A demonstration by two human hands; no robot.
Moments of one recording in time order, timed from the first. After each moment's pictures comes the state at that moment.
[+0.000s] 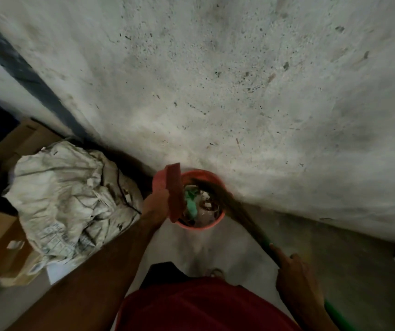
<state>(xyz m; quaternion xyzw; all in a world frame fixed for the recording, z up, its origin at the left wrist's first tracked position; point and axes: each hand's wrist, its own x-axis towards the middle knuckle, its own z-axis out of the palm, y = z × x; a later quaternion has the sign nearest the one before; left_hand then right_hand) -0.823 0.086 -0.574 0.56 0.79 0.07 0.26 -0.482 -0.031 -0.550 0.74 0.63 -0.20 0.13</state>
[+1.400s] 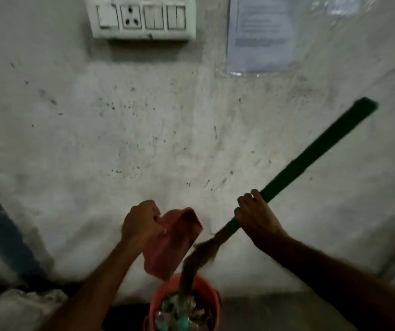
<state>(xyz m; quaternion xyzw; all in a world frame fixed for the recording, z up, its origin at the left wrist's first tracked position) -0.897 0.156 -0.327 0.68 0.66 0.25 0.18 -0.607 0.096 -0.319 0.57 0.74 0.33 0.12</state>
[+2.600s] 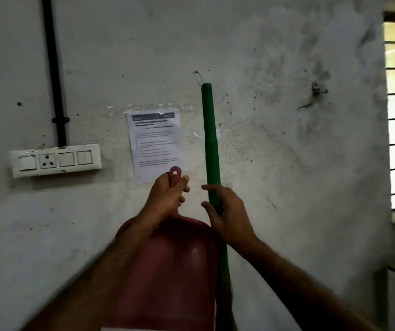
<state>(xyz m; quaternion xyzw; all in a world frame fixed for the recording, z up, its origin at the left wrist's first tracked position) -0.560 0.087 -0.037 0.72 0.34 0.54 0.29 -0.405 0.043 -0.106 0.48 0.64 0.14 -0.59</state>
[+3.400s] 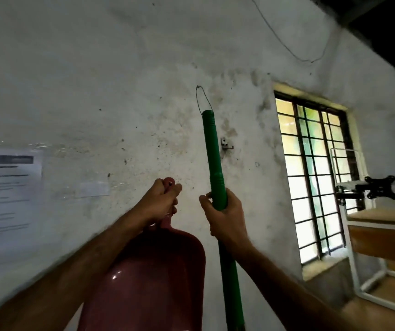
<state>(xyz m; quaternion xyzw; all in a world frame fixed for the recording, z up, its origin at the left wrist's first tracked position) -0.216 0.142 0.075 0.79 0.20 0.45 0.35 -0.085 0.039 0.014 0.48 0.47 0.09 -0.73</state>
